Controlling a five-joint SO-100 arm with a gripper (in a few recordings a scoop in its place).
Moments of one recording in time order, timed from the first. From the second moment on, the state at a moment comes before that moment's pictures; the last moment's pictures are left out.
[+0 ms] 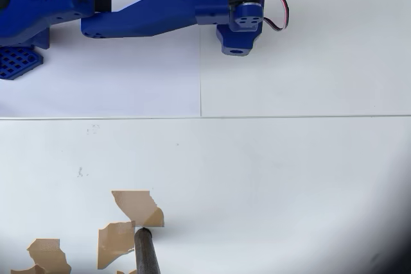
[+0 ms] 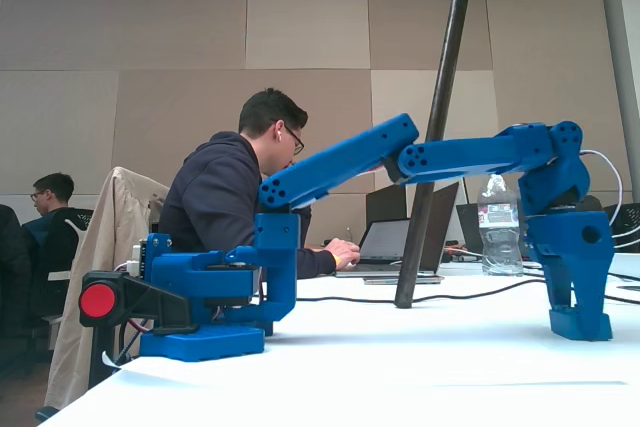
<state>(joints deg) -4.4 27.5 15.3 91.8 -77.4</state>
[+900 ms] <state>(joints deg) -1.5 30.2 11.2 93.6 -75.1</state>
